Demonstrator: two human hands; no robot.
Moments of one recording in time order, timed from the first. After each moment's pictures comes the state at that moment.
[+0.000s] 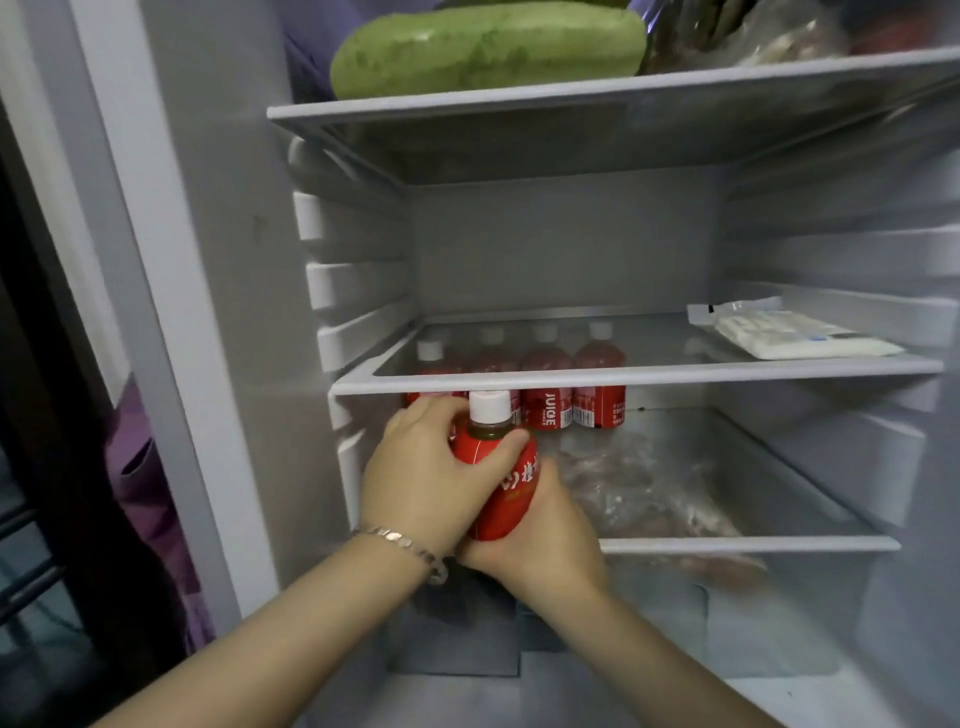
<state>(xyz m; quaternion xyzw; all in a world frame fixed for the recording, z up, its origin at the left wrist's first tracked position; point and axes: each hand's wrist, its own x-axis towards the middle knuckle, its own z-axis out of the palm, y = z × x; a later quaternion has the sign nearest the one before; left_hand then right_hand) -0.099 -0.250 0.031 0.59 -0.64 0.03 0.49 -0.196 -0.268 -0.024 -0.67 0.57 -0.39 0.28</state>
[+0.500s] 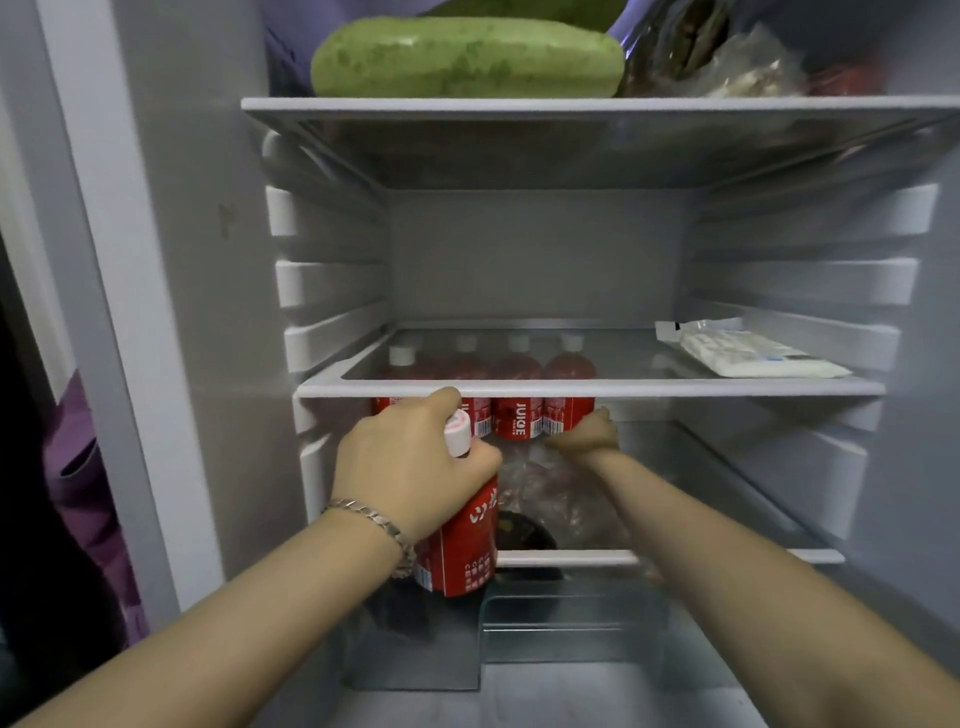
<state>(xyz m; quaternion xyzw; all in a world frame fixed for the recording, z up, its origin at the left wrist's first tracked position) -0.106 -0.246 0.055 0.64 -0.67 0.13 0.34 -0.270 -0.440 -0.017 -0.54 0.67 -0.42 0.29</state>
